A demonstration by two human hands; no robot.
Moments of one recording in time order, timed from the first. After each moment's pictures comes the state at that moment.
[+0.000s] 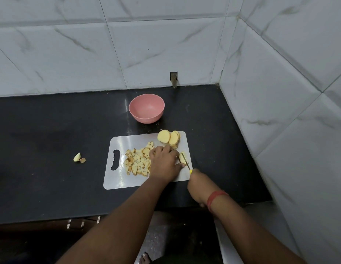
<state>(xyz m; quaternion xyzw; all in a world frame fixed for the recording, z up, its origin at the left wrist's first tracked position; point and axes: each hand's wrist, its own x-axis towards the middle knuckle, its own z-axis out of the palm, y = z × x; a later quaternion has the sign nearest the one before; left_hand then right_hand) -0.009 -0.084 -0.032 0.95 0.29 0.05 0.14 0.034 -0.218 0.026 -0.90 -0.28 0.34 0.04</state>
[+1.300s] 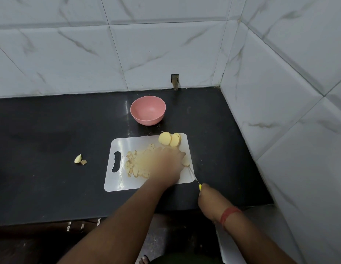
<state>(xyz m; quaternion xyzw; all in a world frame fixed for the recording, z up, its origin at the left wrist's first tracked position) -0.011 -0.081 -0.033 0.98 0.19 0.03 0.07 0.039 -0.258 -0.003 -0.88 -0.32 0.35 0.07</state>
